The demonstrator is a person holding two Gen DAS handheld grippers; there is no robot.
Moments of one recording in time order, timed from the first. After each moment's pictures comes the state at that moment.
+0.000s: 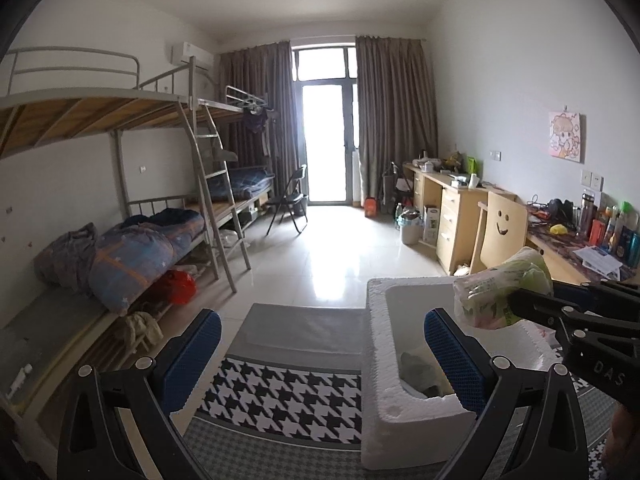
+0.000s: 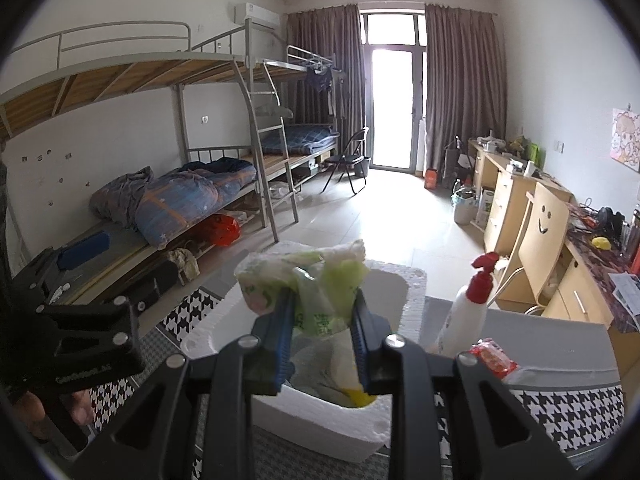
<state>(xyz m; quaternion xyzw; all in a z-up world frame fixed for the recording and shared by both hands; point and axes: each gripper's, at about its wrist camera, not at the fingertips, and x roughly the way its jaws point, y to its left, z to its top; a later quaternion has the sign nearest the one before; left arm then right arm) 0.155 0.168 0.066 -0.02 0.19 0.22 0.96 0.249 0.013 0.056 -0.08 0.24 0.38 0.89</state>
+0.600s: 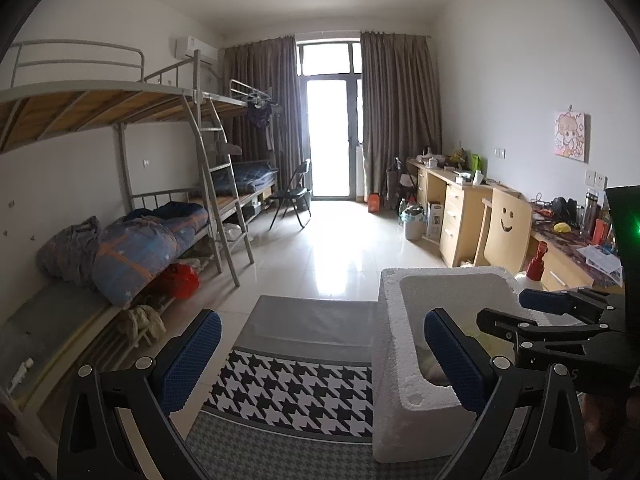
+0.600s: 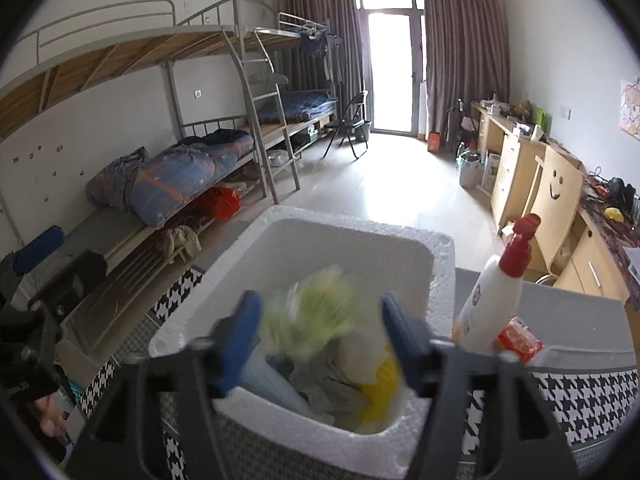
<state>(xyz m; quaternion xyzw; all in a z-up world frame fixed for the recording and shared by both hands) 0.151 0.177 0.061 -0.03 0.20 0.22 0.95 0.281 0.031 0.029 -0.08 0.30 0.37 0.87</state>
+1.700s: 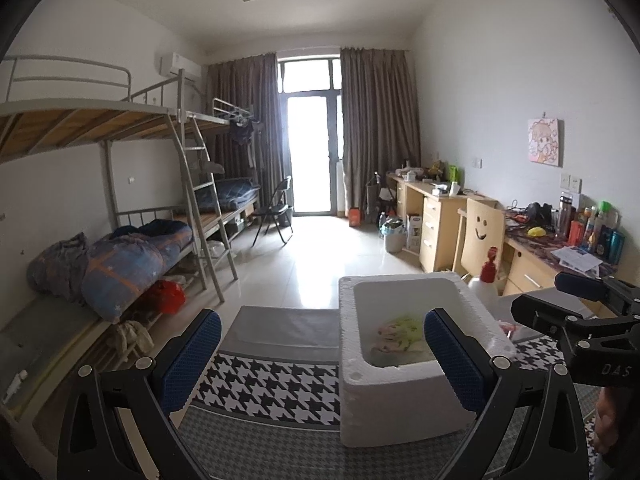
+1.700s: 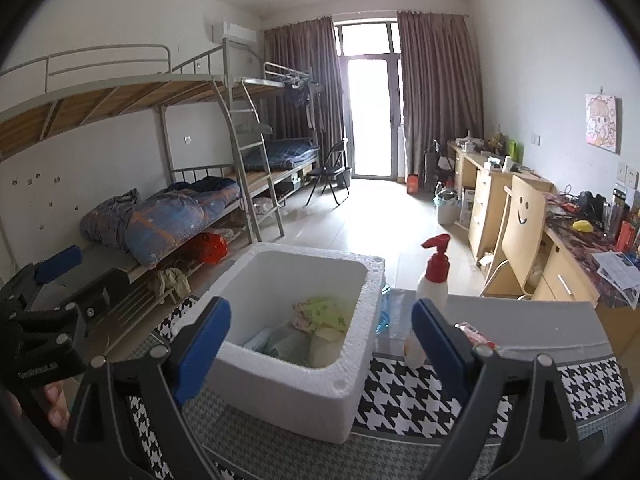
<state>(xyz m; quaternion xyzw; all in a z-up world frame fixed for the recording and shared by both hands) 0.117 0.130 0.078 -0.01 0.17 0.19 0.97 0.231 -0.030 0.059 -0.05 0.22 0.35 0.91</state>
